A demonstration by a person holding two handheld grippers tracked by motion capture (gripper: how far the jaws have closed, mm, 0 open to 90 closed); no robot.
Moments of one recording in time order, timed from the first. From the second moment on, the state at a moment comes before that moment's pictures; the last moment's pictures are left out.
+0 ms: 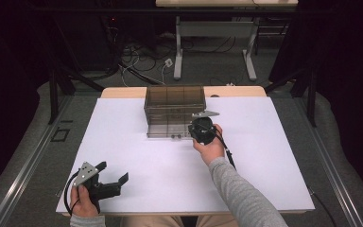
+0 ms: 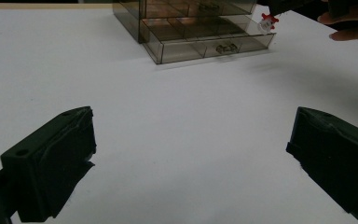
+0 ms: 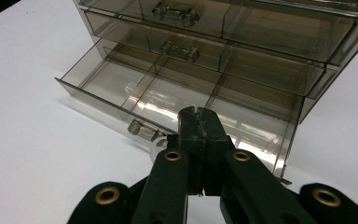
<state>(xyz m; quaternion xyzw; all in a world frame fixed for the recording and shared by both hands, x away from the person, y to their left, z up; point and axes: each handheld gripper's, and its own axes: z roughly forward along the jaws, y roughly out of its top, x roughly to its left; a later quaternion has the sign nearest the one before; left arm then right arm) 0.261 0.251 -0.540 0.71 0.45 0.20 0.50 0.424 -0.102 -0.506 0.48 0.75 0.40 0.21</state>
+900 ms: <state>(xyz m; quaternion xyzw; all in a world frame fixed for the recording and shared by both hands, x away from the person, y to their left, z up) 0.261 0.252 -0.540 0.71 0.45 0.20 0.50 0.435 -0.110 -0.506 0.50 0.73 0.41 0.22</state>
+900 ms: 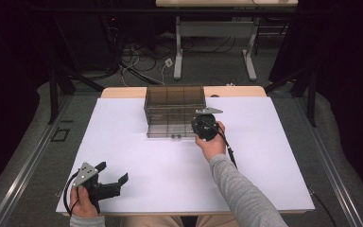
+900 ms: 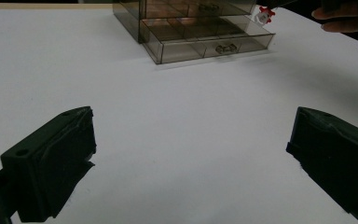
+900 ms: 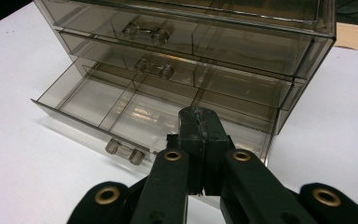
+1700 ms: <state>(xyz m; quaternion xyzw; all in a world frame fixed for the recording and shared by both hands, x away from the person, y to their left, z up) 0.262 0.252 -0.541 0.71 0.46 0.20 0.50 0.447 -0.121 -0.509 0.54 0.70 0.42 0.23</state>
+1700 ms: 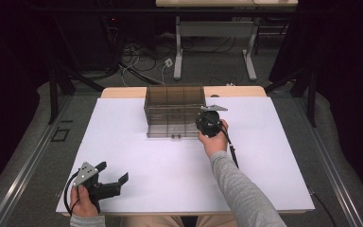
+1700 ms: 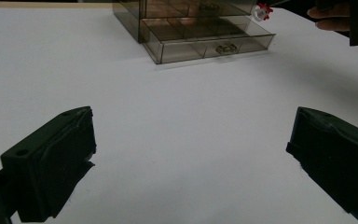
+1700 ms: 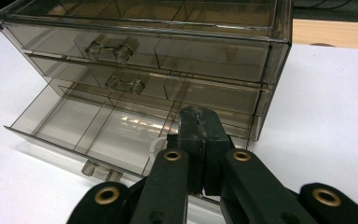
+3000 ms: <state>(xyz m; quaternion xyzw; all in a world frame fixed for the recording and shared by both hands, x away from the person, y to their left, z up) 0.263 0.253 -0.542 0.71 0.45 0.20 0.50 0.455 -0.122 -0.518 0.55 0.69 0.41 0.22</state>
